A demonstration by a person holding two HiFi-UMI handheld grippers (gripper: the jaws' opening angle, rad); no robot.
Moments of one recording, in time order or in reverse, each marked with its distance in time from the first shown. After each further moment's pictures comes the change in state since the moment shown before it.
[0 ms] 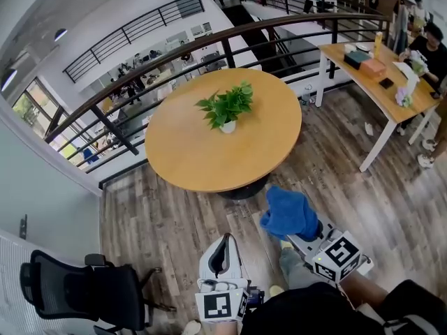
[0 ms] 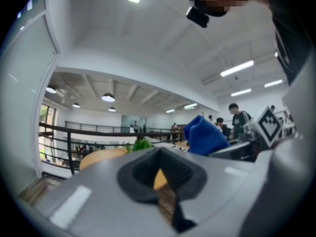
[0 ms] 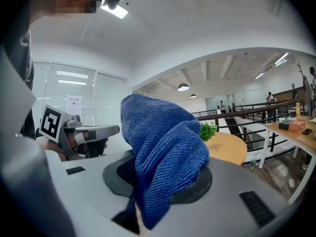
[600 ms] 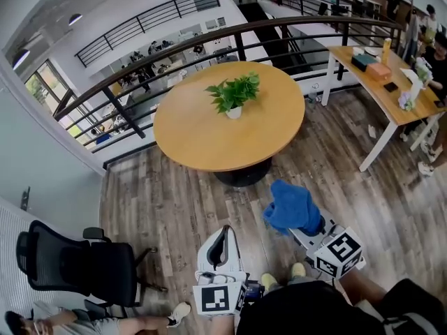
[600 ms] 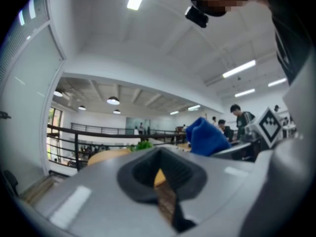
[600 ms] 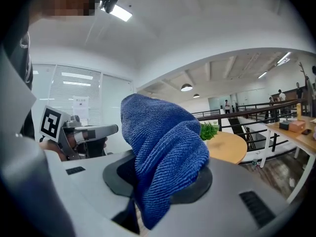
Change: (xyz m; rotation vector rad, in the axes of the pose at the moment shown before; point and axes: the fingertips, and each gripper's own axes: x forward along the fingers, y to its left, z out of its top) left arm -0.070 -0.033 0.010 -0.006 -0.027 0.057; right arm -0.059 0.039 -0.008 -0.013 -0.001 0.033
